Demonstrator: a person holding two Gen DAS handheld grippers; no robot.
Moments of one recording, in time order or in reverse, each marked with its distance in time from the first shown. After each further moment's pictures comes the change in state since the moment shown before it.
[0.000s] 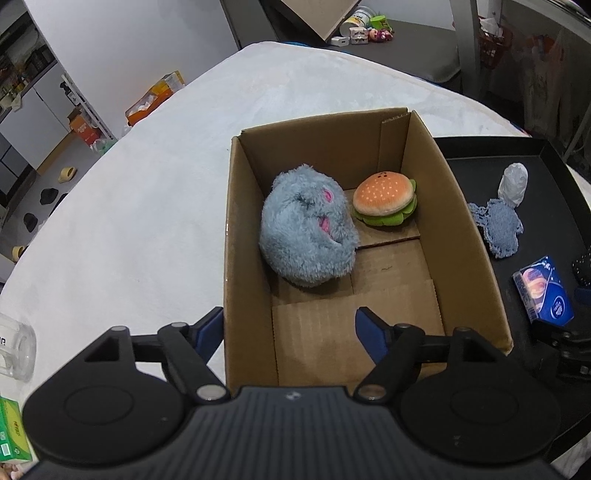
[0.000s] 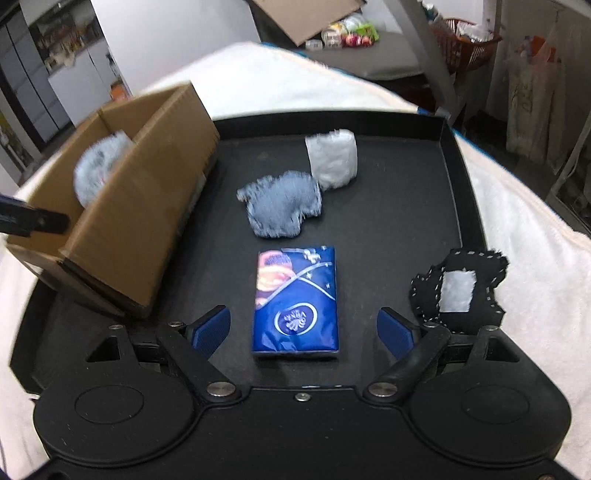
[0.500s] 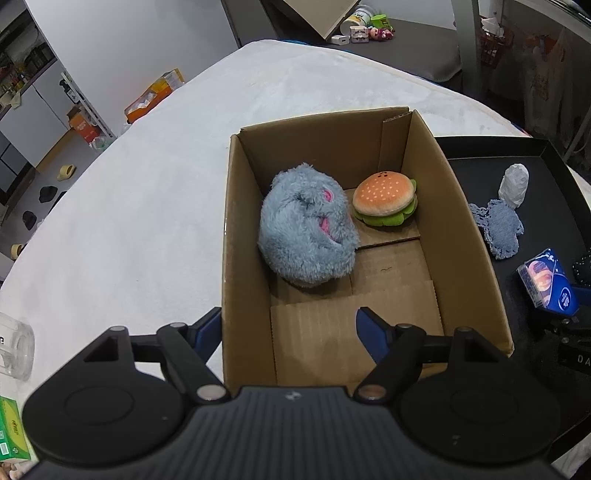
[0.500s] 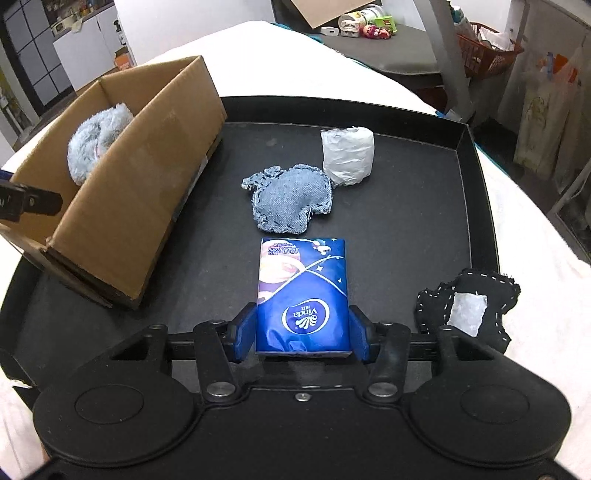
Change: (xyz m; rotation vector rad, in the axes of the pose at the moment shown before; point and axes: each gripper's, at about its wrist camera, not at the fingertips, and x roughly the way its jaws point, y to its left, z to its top) left arm 0.003 -0.002 0.001 -0.001 0.007 0.000; right arm 0.005 0.012 0.008 -0.083 0.048 -0.030
